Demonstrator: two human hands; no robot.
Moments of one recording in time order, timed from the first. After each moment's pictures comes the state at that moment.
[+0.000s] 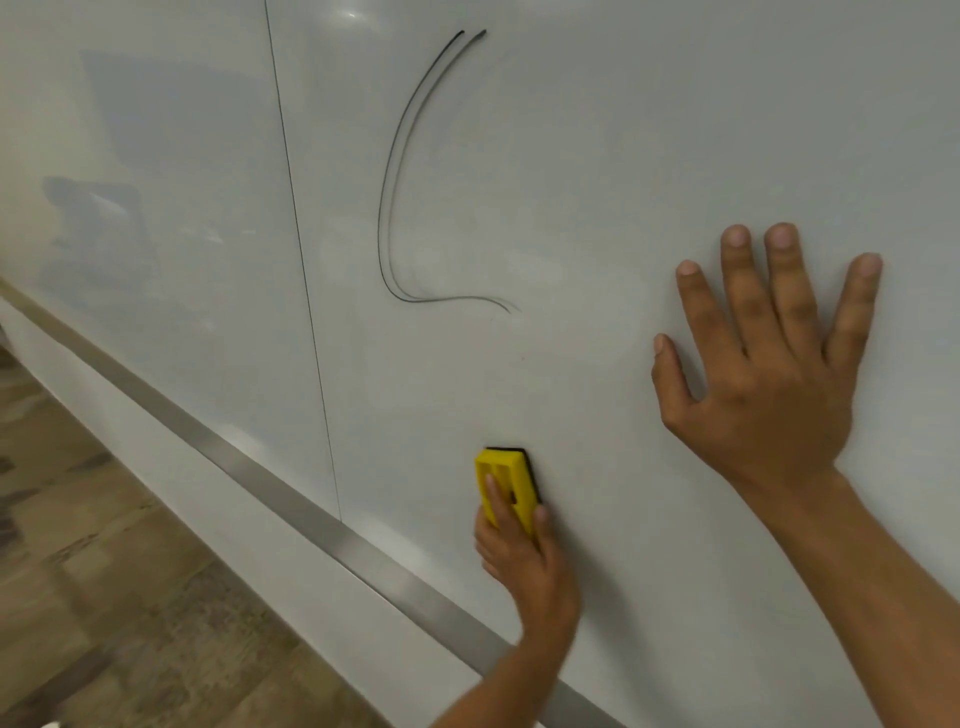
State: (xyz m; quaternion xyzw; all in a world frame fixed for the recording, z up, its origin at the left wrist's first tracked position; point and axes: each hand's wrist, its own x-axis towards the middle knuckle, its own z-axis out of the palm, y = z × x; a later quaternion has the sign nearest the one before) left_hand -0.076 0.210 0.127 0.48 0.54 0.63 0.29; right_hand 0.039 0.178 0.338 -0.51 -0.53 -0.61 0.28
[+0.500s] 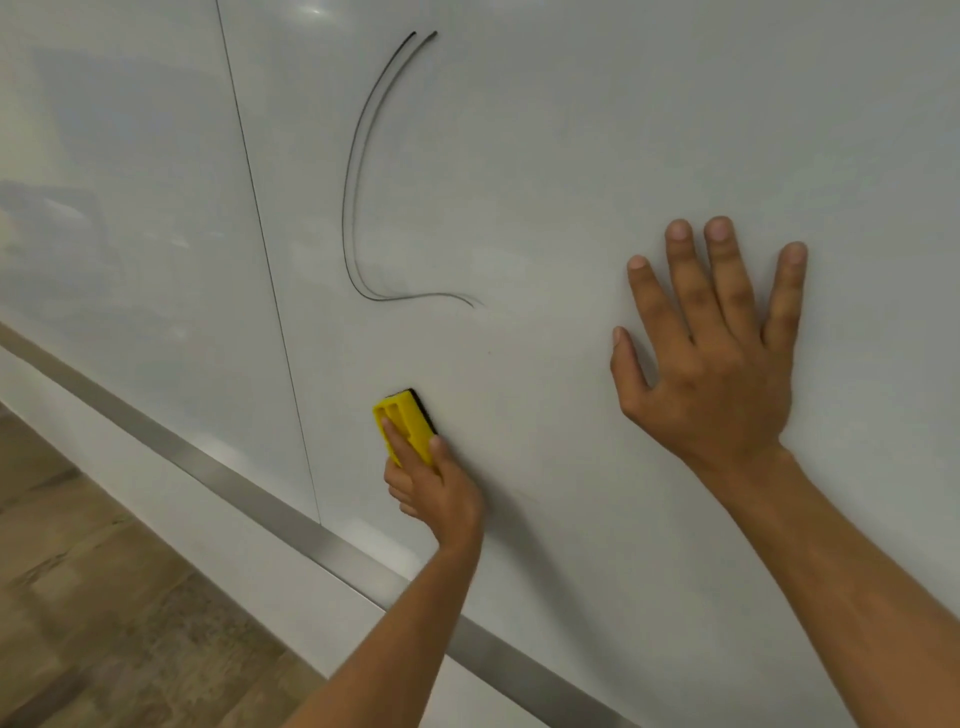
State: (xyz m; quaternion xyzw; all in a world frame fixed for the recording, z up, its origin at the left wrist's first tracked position) left_hand -0.118 0.279 0.164 0.37 0.58 0.66 0.30; right_hand 0.038 0.177 0.338 -0.52 -0.54 -0.61 0.28
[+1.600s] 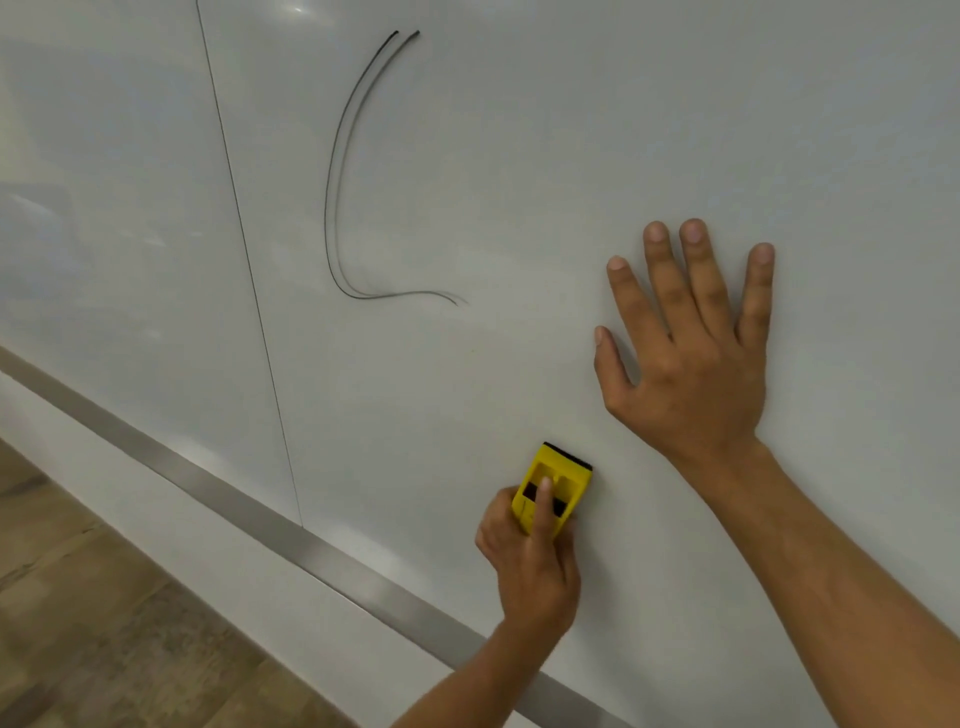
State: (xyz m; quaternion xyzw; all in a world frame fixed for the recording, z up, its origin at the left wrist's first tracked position) left_hand -0.059 0.194 0.108 0.68 0.38 0.63 0.07; right_hand 0.040 0.176 0.338 -0.51 -0.54 -0.61 0.27
